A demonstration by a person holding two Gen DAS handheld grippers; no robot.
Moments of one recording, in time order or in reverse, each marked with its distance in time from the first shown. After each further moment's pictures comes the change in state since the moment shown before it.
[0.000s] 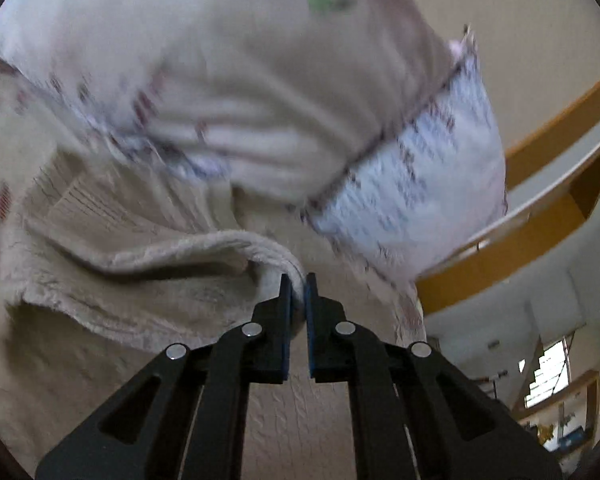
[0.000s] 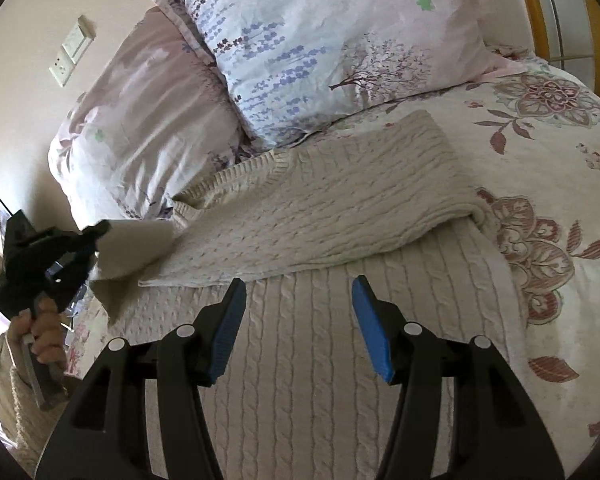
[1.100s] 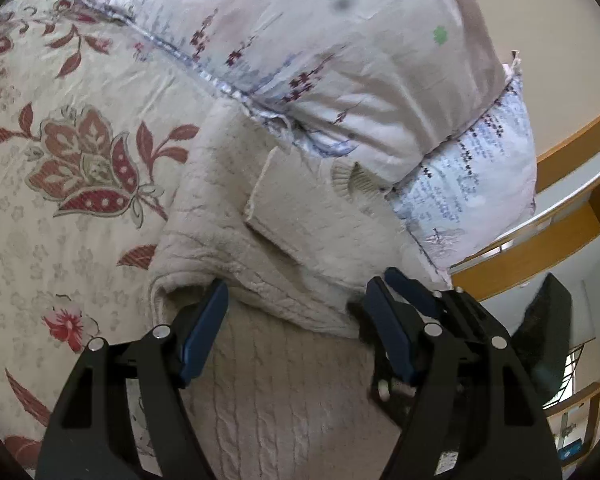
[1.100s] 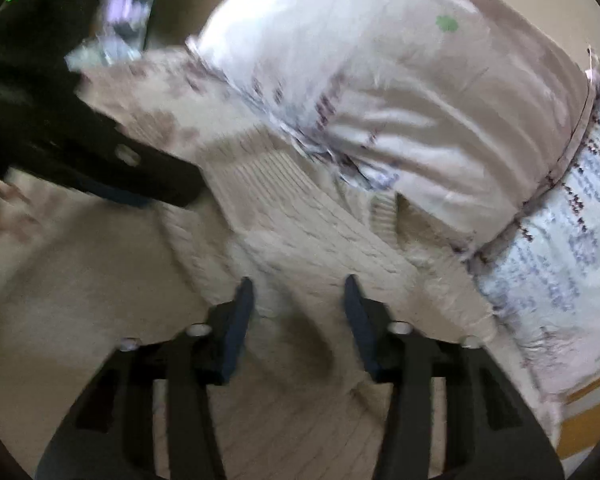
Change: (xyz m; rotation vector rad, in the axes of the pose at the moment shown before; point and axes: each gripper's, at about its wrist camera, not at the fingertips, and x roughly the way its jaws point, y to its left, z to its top) left arm -0.053 0.108 -0.025 -0.076 0.018 0.078; right arm 0.144 0.253 -0.060 -1.127 0.088 -0.142
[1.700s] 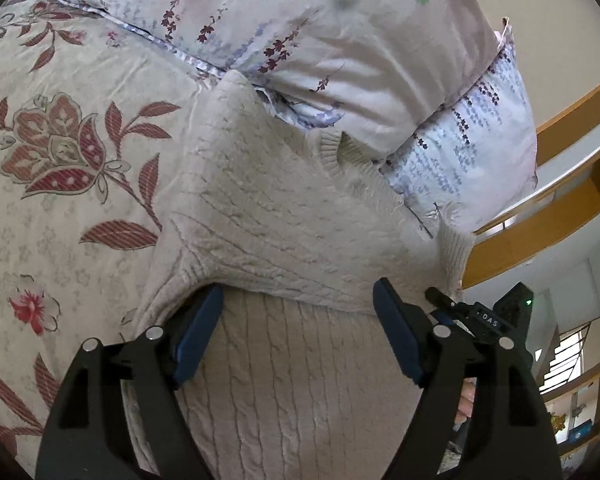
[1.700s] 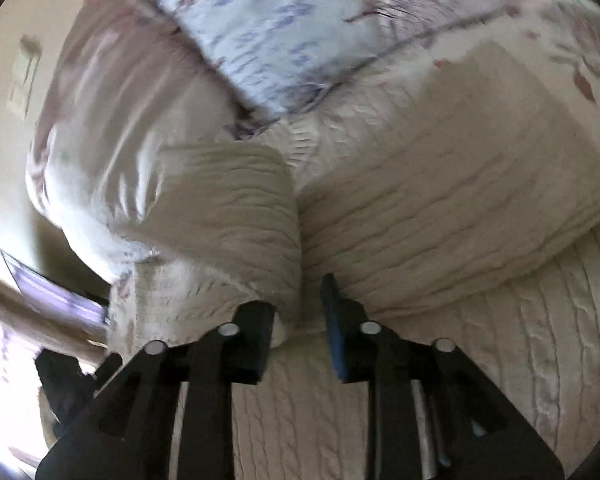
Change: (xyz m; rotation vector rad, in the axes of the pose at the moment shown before) left arm 0.018 -0.019 -0.012 0.062 0.041 0.002; right arm -0.021 -0.190 -0.184 1.318 0.016 0.308
